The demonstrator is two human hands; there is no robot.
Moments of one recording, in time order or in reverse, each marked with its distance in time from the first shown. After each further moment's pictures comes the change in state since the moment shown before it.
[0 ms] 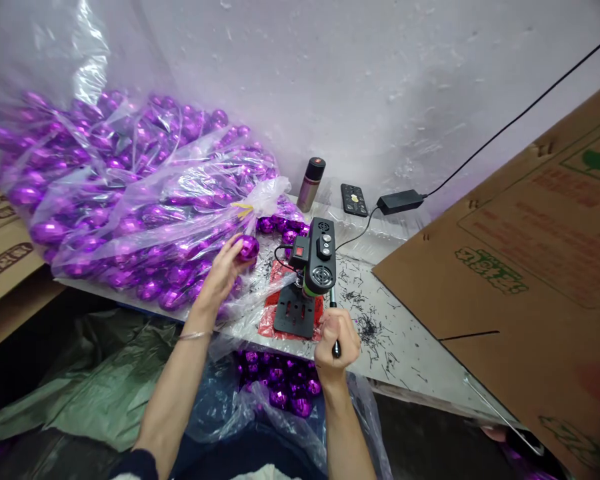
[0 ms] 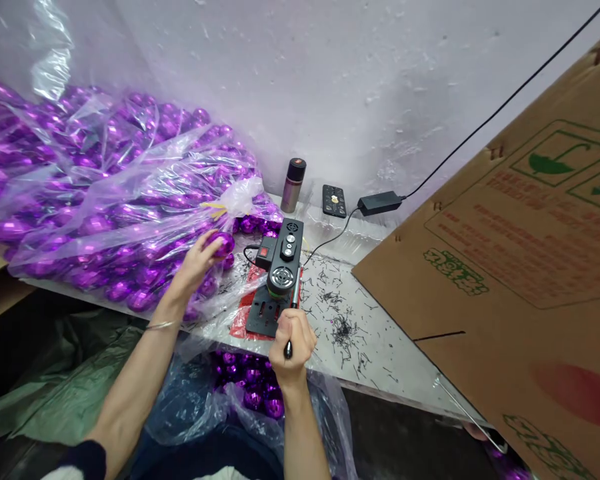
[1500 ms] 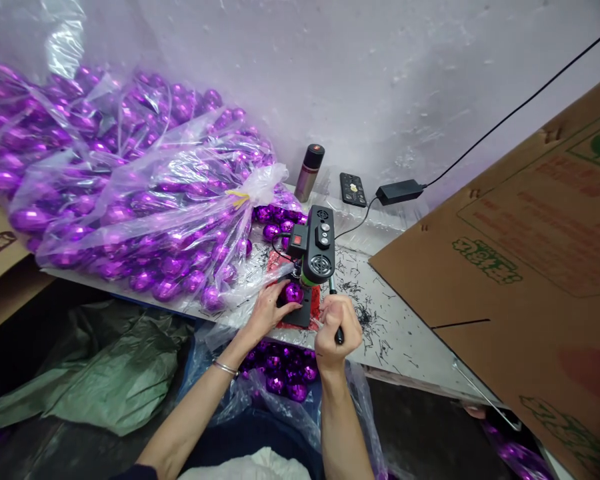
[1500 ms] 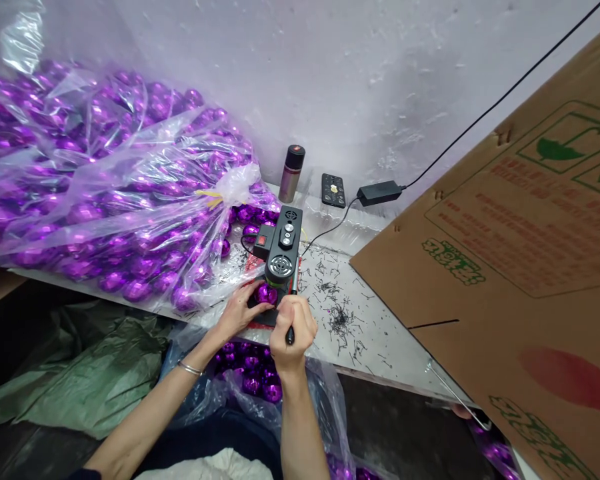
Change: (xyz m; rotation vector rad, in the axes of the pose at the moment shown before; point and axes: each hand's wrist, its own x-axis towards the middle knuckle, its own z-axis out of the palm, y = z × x) left_hand -0.097 -0.106 0.058 0.523 -0.307 0.415; right_hand 0.007 -0.007 -0.001 0.018 0.028 0.084
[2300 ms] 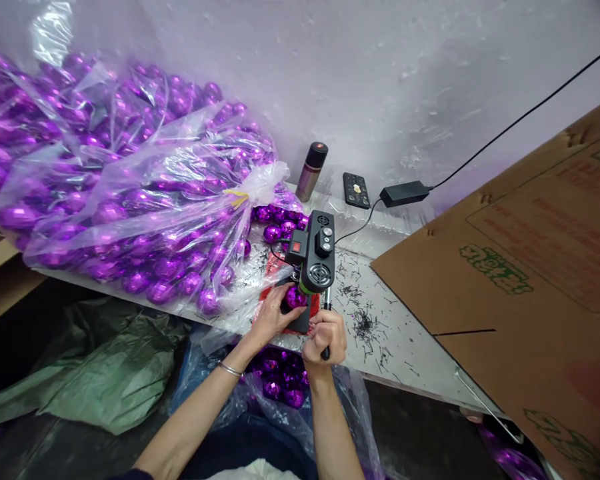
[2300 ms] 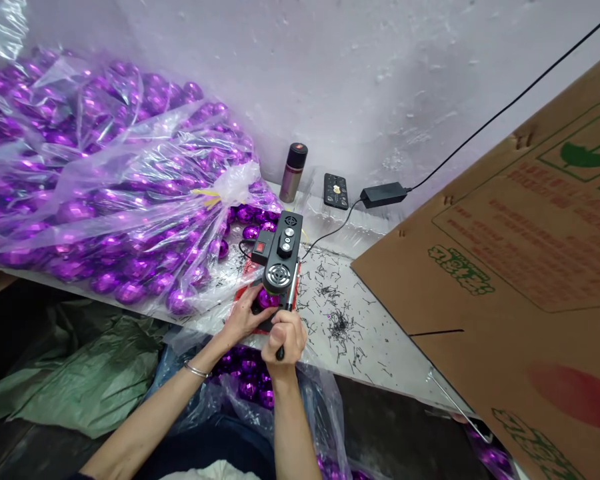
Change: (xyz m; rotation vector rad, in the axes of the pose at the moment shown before) left_hand 0.000 -0.001 0.022 -0.109 0.038 -0.069; right_hand -0.036 0.032 0.011 -0.019 0.070 -0.113
